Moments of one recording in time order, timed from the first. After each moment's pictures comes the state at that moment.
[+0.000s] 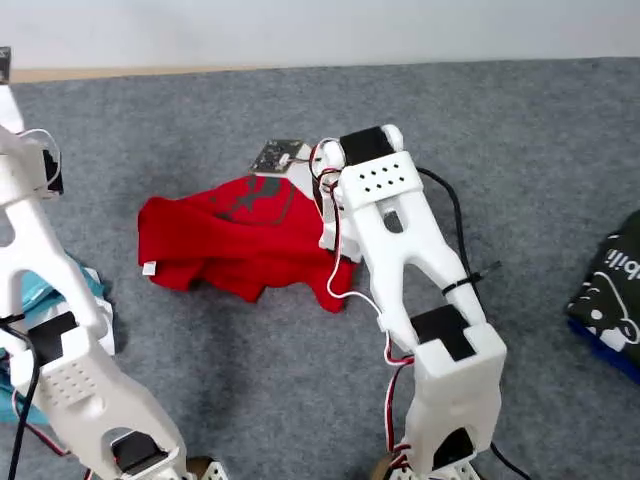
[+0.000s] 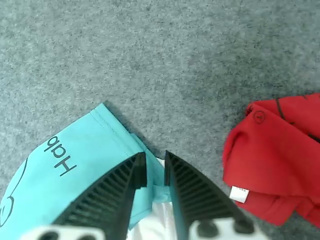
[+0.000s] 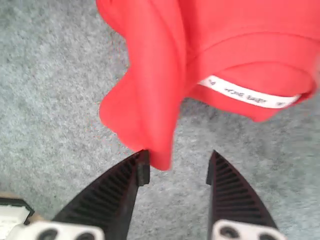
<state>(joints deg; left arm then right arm) -31.8 24.4 -43.3 99.0 -10.4 -24.3 20.1 -25.1 100.2 43.2</state>
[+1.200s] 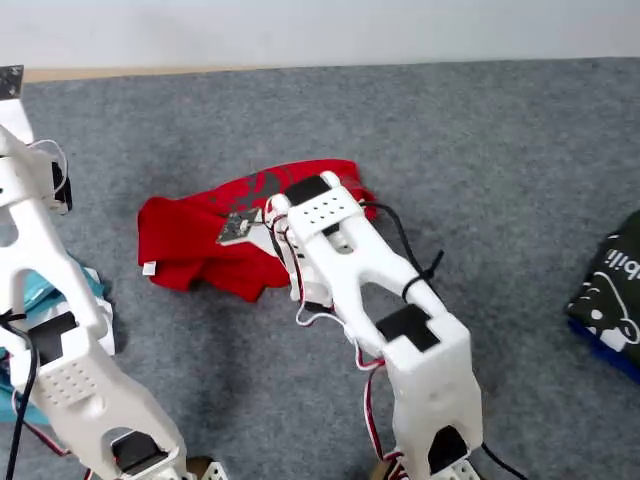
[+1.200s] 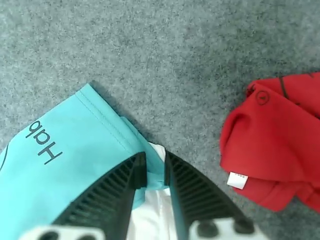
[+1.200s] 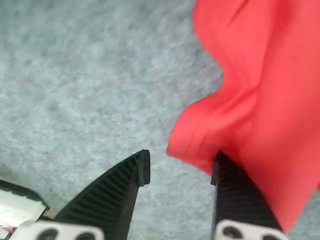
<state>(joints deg) -31.8 24.4 -37.8 99.0 -10.4 -33.3 31.3 -15.1 93.8 43.2</state>
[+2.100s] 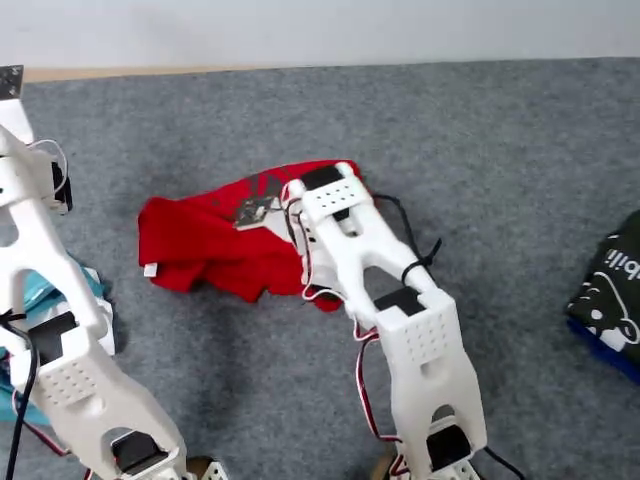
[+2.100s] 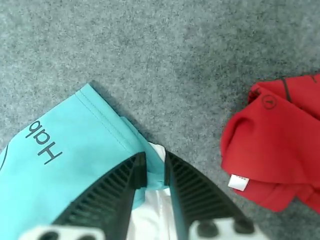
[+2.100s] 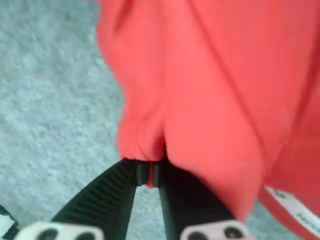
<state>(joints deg) -31.8 24.4 -37.8 99.0 -10.4 -26.8 42.7 -25.8 93.9 47.3</state>
